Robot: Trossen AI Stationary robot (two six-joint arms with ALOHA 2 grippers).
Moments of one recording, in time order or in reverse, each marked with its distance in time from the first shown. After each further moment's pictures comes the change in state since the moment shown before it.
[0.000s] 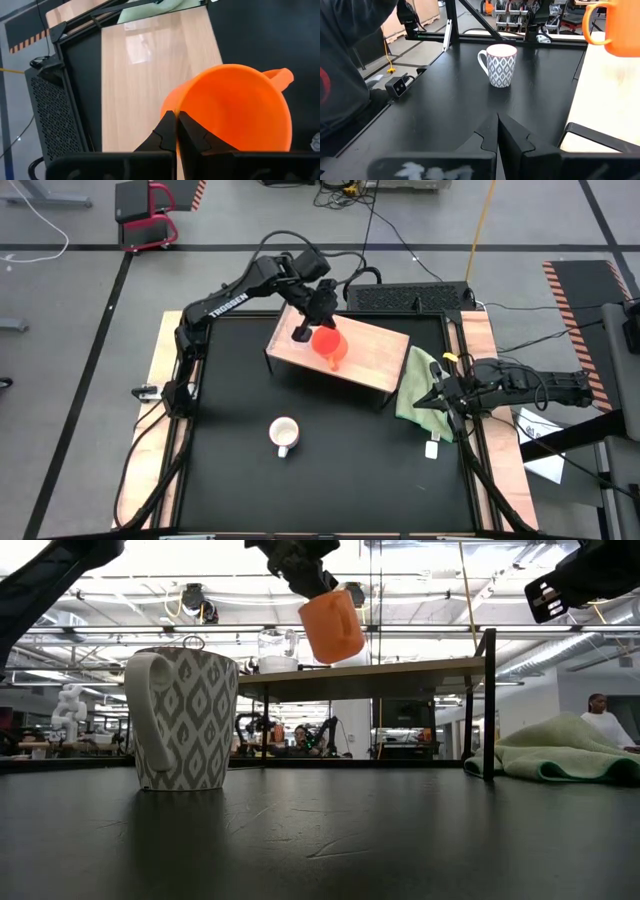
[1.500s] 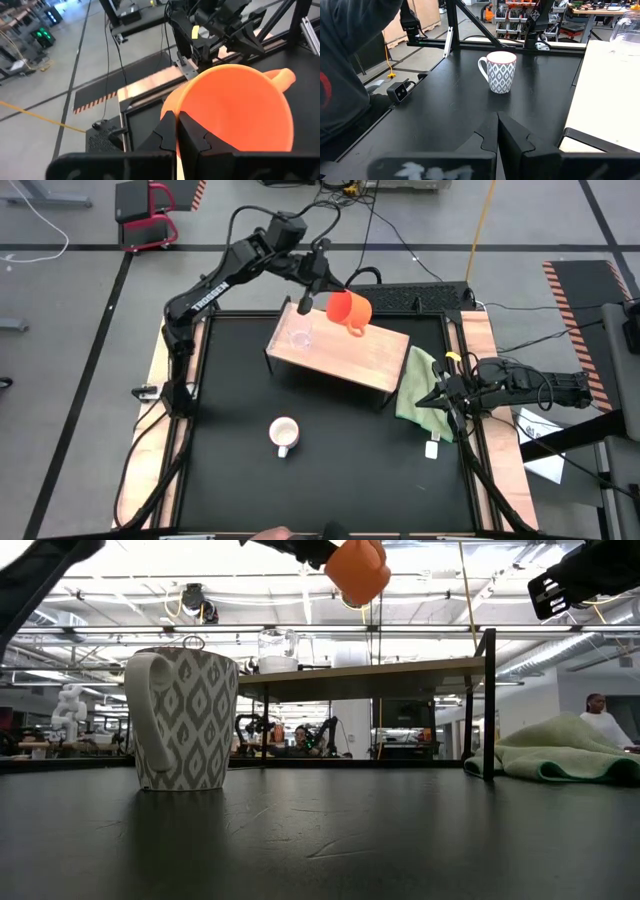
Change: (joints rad) left arm 0.100 -0.084 -0.006 0.385 0.198 -0.164; right arm 0.000 -0.038 0.000 -0.001 0.000 0.000
